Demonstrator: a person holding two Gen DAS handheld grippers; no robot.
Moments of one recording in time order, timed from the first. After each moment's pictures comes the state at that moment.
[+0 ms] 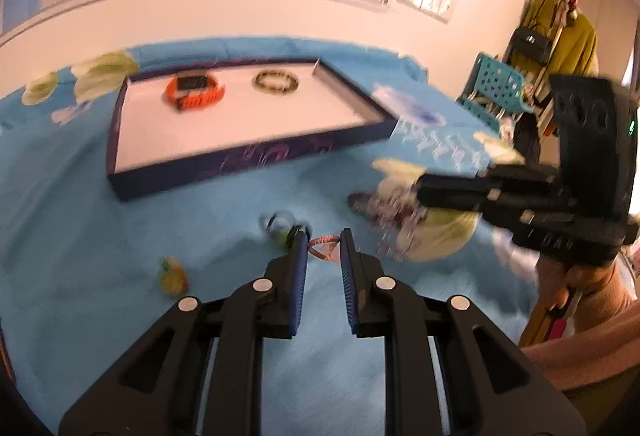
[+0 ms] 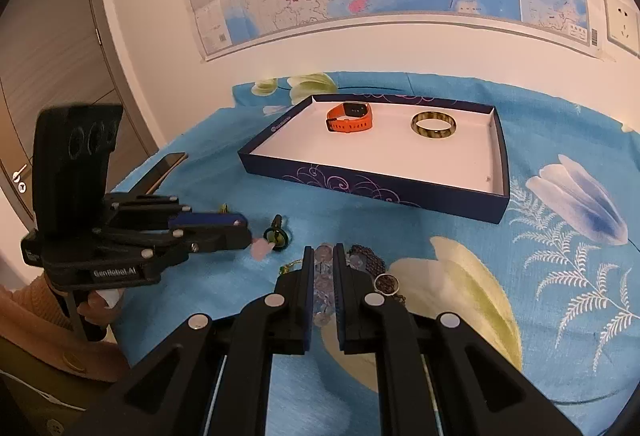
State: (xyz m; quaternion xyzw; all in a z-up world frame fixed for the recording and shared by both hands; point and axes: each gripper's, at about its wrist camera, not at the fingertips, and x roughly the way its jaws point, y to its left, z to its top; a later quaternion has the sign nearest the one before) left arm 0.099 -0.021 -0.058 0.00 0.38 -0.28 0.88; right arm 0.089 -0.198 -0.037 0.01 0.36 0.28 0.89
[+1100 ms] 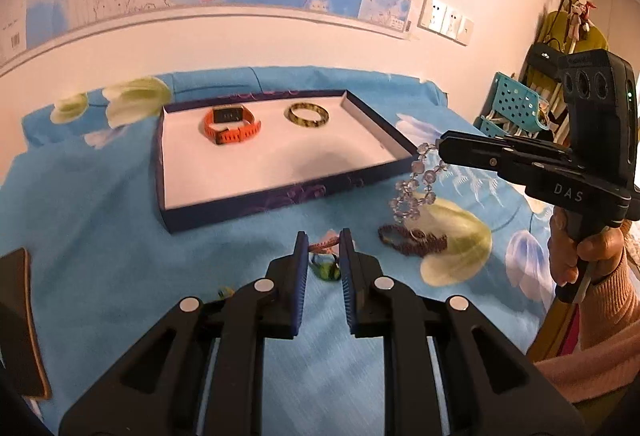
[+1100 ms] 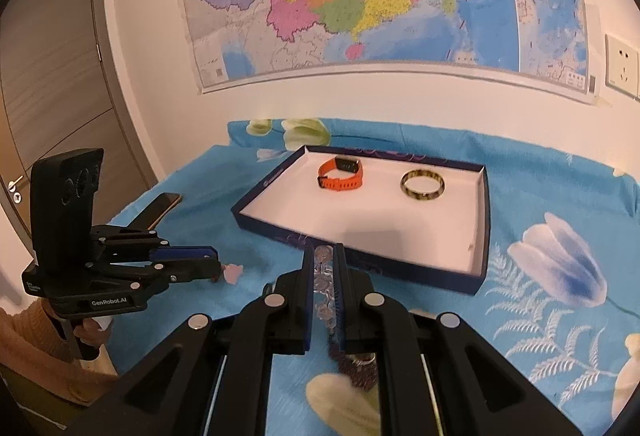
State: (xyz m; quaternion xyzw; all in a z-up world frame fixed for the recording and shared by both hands) left arm 0.106 0.000 -0.025 0.00 0.34 -0.24 0.91; right arm 0.118 -0.201 0.009 0.01 0.31 0.27 0.91
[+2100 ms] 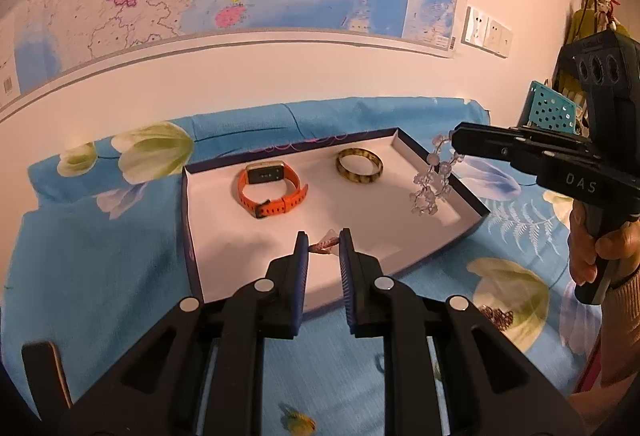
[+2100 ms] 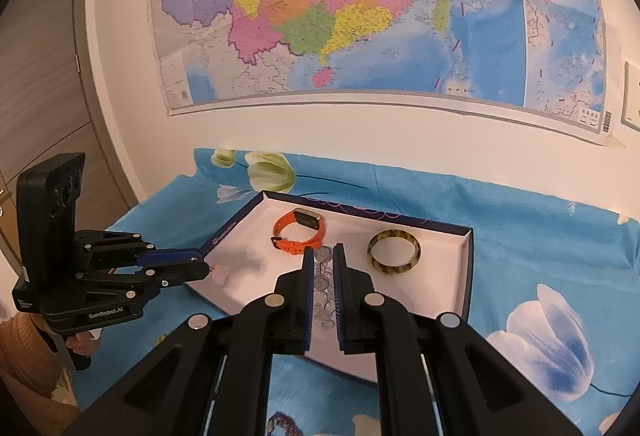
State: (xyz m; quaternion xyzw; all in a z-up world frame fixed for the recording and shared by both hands) left arm 0.197 -0.002 -0.008 0.03 0.33 -0.20 0.92; right arm 0.211 -0.199 0.021 0.01 0.31 0.25 0.92
